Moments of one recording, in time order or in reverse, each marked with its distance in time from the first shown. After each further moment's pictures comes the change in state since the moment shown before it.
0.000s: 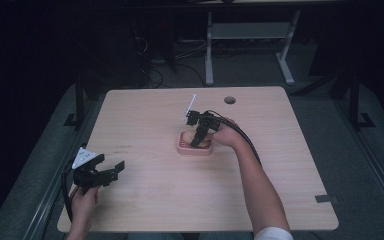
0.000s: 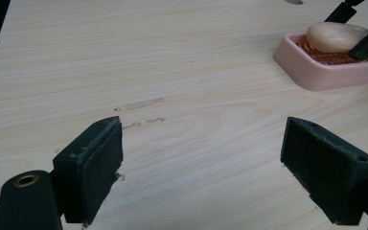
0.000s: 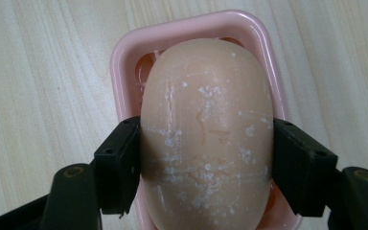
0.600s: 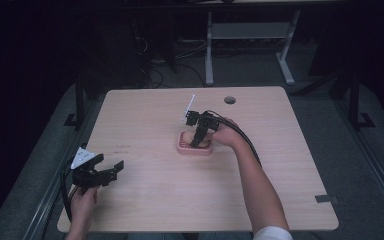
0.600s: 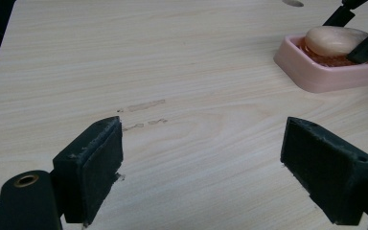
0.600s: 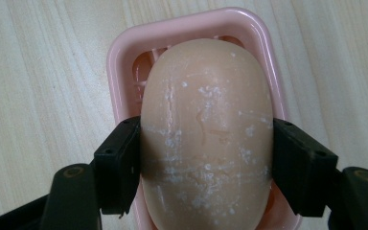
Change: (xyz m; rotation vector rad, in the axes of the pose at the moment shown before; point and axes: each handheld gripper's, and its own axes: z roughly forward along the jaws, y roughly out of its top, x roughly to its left) left arm 0.002 0.000 -0.002 -0.008 0.002 -0.003; right arm 0.000 0.002 0.002 0.020 -0.007 -0.004
